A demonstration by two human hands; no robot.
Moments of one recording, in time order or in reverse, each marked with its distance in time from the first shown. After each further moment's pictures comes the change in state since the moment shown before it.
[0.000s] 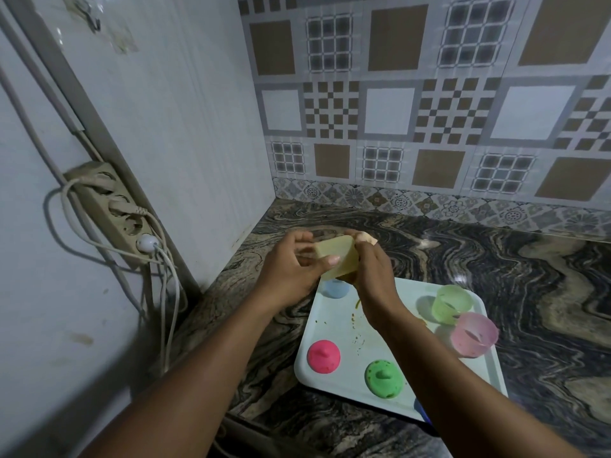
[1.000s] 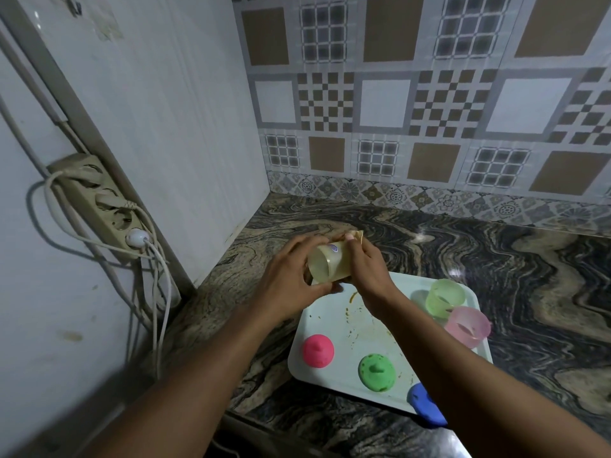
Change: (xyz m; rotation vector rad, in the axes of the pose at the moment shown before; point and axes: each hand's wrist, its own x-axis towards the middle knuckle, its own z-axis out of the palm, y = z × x) left_hand -0.007 -0.019 0.011 0.476 0.011 0.433; right_hand 0.021 0.016 -0.012 -0.204 -0.114 -0.049
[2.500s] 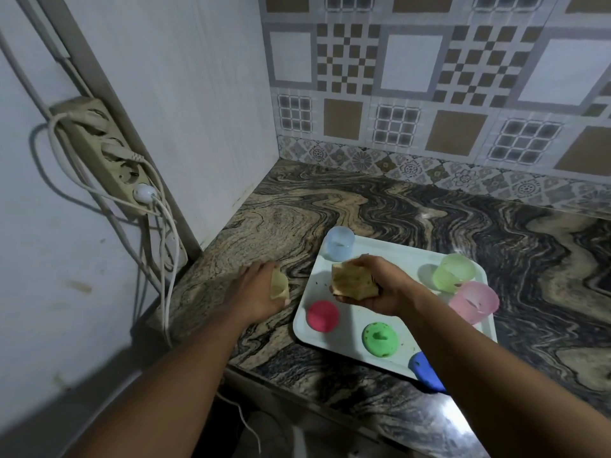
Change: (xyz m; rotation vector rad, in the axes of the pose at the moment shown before) left_hand -0.083 -0.090 0.016 0.288 -0.404 -0.508; right_hand -0.014 0.052 -0.029 0.291 -0.354 0.724
